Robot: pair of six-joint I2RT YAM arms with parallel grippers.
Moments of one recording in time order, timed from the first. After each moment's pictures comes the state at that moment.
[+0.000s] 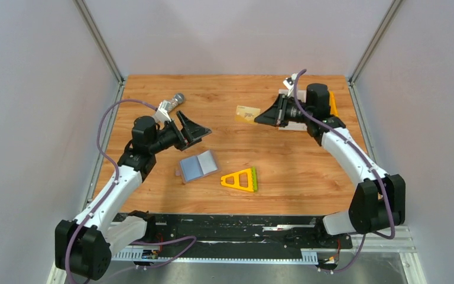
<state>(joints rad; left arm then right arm) -0.27 1.02 0.68 0.08 0.60 -0.98 0.27 1.40 1.06 -0.02 -0.87 0.70</state>
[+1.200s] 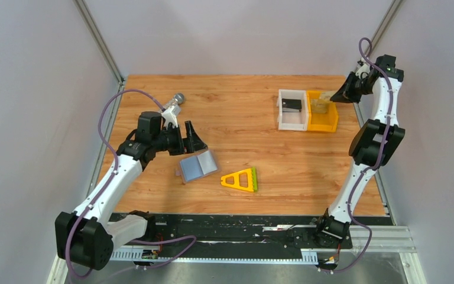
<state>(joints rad) -0.27 1.09 0.86 -0.44 0.54 -0.47 -0.38 2.25 2.26 -1.13 -0.64 0.07</state>
